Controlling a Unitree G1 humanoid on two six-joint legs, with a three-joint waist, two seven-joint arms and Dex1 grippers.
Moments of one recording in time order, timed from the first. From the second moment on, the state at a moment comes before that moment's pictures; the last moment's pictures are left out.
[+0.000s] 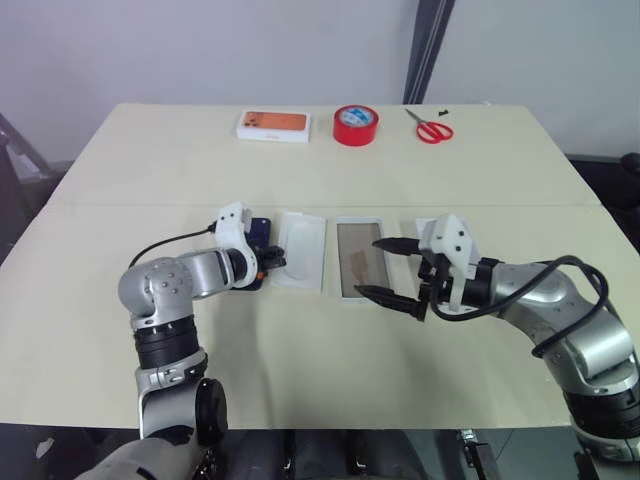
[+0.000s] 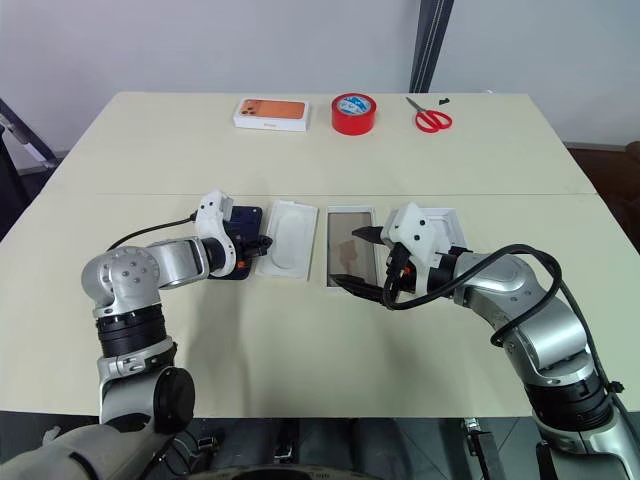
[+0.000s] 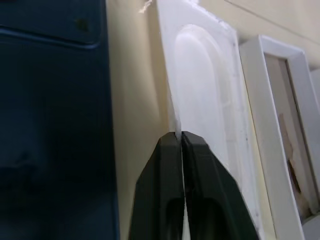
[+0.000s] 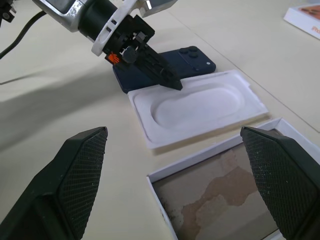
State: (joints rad) left arm -0.64 0.11 0.42 -0.12 -0.62 1.50 -0.02; right arm -0.30 -0.70 0.02 -0.51 0.53 0.69 0.81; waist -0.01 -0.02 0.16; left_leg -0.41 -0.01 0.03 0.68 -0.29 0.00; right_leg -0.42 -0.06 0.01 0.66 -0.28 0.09
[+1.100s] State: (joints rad) left arm -0.67 -0.17 0.56 -0.15 -0.74 1.53 0.10; right arm -0.28 -0.82 -0.01 -0.36 0.37 0.62 0.81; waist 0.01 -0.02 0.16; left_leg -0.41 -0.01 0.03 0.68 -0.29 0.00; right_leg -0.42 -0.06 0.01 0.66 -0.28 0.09
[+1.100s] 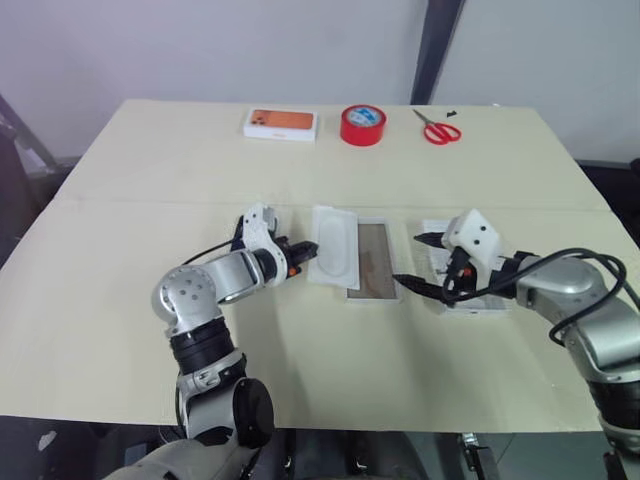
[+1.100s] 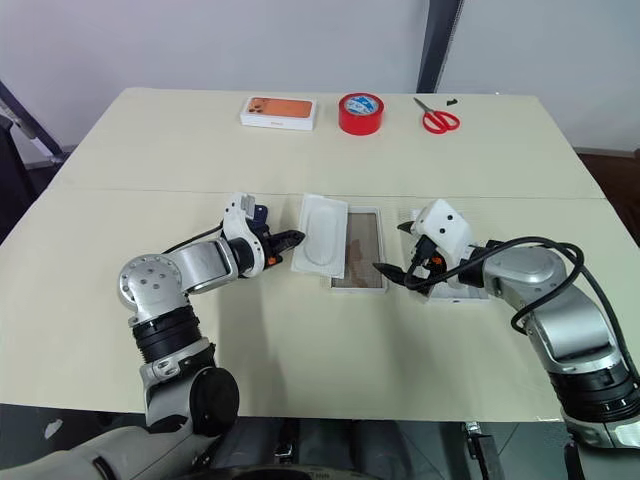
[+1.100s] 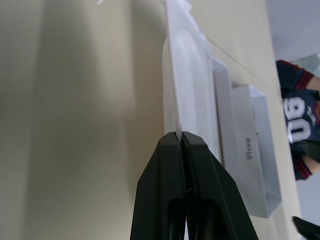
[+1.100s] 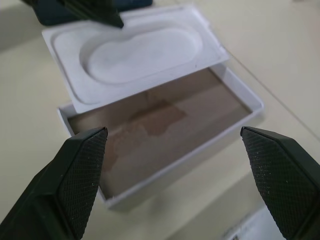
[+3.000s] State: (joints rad) left arm -0.11 0.64 0.15 -0.41 -0.62 0.77 -0.66; right arm -0.69 -0.47 0.44 0.09 -0.16 0.65 0.48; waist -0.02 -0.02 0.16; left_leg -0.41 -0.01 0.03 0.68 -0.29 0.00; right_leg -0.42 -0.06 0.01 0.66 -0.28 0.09
